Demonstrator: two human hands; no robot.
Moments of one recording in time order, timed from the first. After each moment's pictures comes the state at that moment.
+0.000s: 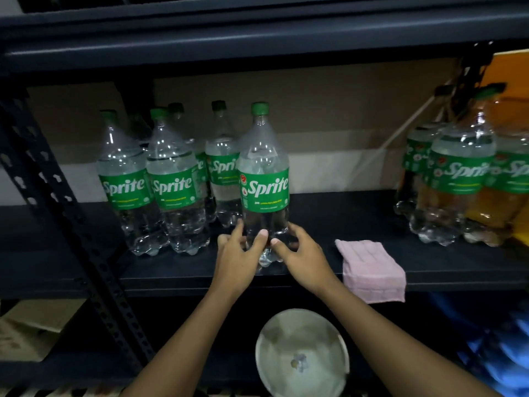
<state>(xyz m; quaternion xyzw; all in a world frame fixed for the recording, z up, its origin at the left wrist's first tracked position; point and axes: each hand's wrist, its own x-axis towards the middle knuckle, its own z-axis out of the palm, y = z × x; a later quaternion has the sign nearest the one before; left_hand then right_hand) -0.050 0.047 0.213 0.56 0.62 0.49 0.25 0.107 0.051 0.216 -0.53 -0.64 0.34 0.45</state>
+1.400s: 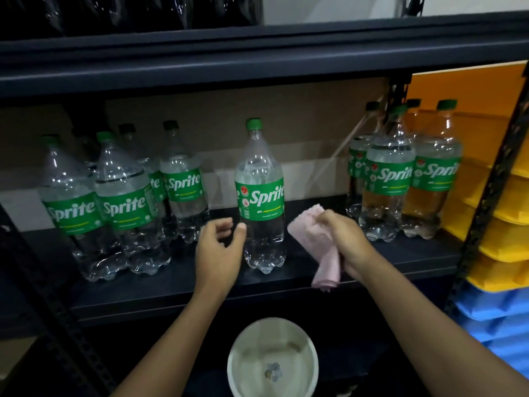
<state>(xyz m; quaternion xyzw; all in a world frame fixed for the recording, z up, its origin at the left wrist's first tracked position) 0.007 0.038 0.248 0.55 0.53 0.60 0.22 0.237 0.036 0.273 -0.52 -0.44 0.45 0.57</state>
